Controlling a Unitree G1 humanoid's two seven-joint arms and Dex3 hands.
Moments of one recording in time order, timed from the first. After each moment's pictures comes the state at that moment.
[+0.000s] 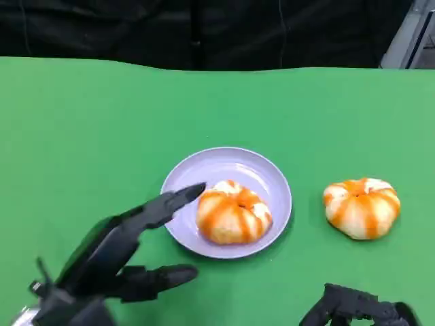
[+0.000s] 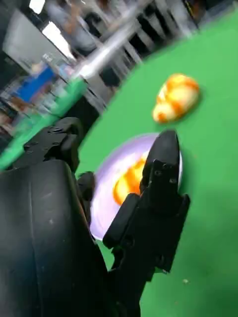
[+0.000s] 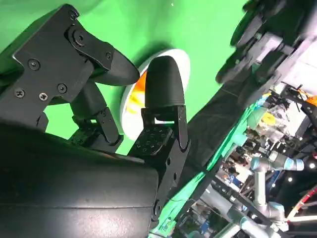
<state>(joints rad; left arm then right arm) 0.06 0.29 -0.17 0.10 0.17 -0.62 -0.09 0.48 -0.08 0.20 -0.20 -0.48 -0.54 -0.21</state>
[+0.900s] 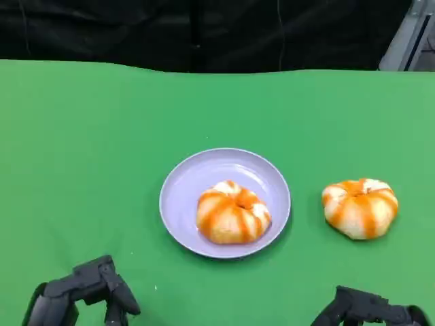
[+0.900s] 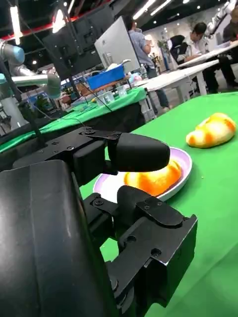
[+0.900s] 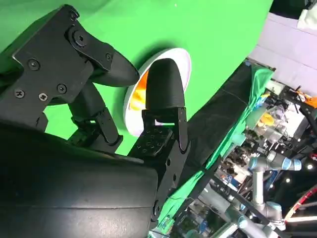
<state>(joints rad) 0.32 0.16 -0.04 0.11 -0.04 -0.74 -0.11 0.50 -0.11 0.17 -0.20 -0.45 -0.57 -0.19</state>
